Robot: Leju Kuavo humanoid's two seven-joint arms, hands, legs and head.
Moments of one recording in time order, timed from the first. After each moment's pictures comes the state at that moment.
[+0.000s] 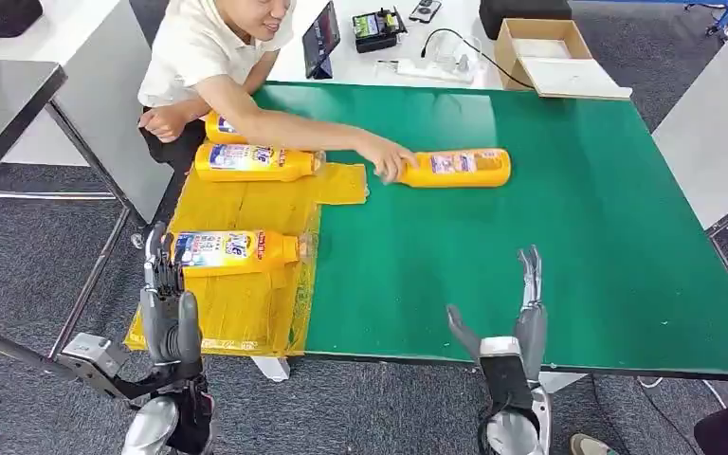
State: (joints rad) left arm 0.07 -0.15 -0.23 -1.55 0.04 0.18 -0.59; right arm -0.05 0.06 0.20 -1.30 0.53 -0.50 -0.59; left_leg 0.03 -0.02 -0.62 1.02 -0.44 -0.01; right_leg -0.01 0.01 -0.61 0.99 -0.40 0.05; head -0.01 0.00
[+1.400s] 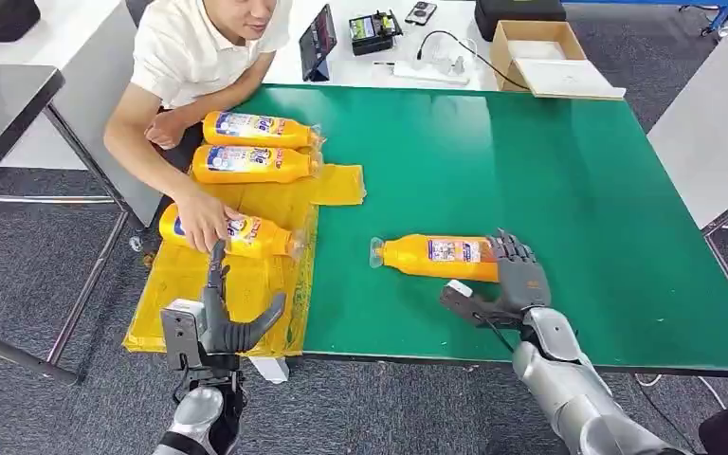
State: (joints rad) left arm -0.05 -0.21 -0.25 -1.22 -0.10 0.28 -0.47; right arm -0.58 -0.08 0.37 -0.43 1.21 -0.44 -0.21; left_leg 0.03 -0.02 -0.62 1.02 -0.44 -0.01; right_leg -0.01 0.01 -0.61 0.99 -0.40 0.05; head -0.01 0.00
